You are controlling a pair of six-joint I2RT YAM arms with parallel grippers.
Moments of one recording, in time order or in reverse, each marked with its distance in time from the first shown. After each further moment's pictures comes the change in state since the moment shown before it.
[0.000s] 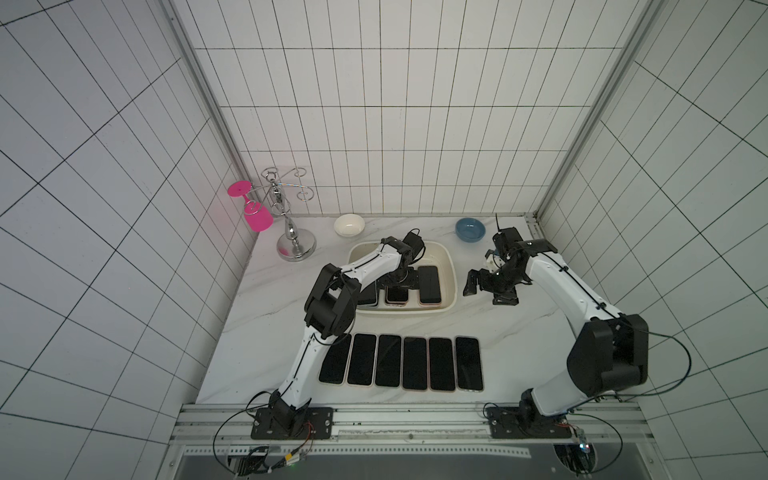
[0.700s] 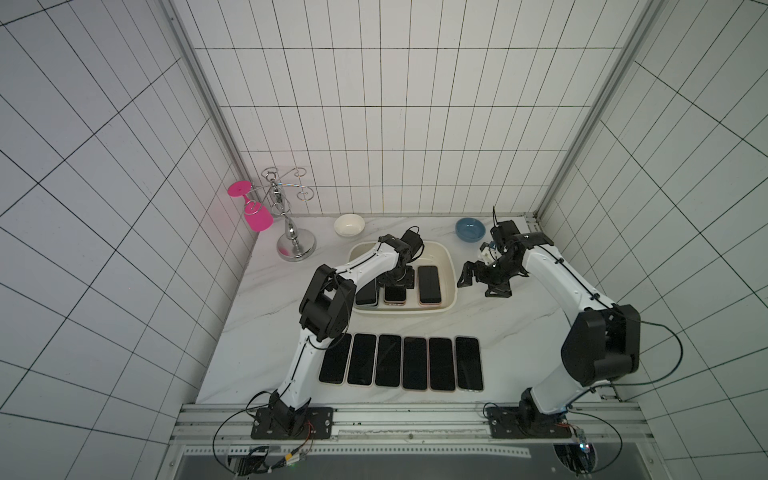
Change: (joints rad) left arm 0.001 -0.088 -0.032 -0.028 -0.017 0.056; right arm -0.001 0.088 0.127 0.014 -0.110 -0.012
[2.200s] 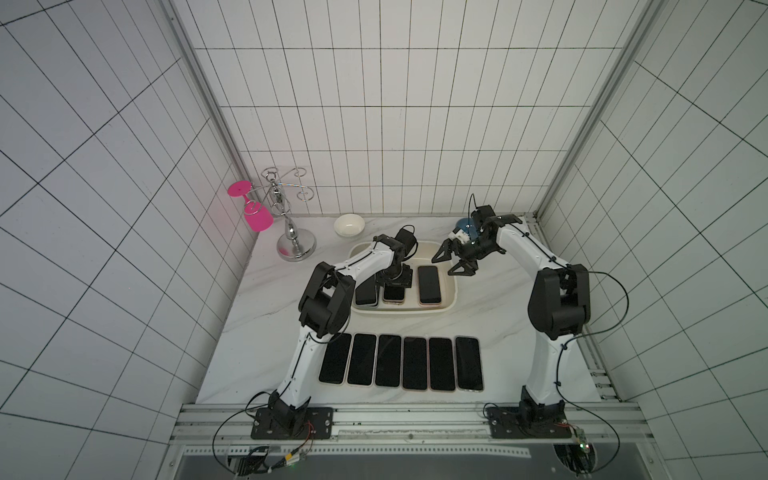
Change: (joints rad) left arm 0.050 0.056 -0.013 0.074 0.082 0.082; right arm 0.018 0.371 0.303 0.056 -0.369 0.021
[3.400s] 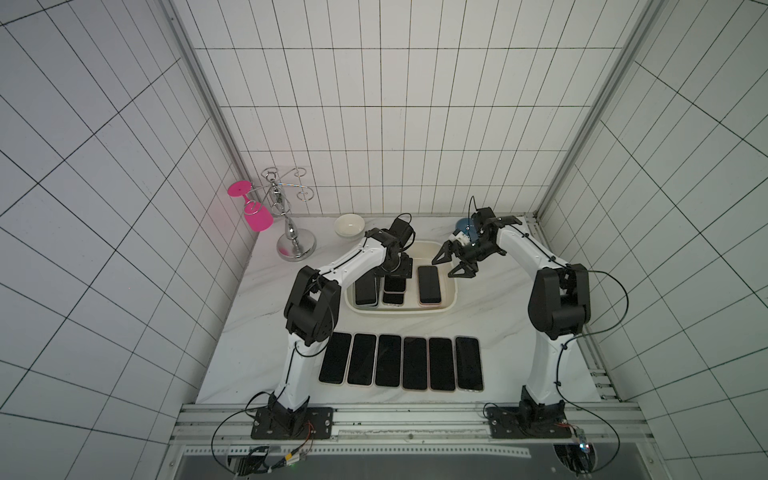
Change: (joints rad) left arm 0.007 -0.147 -0.042 0.035 0.010 -0.011; right arm -0.004 0.001 -0.009 0.000 -0.020 -0.005
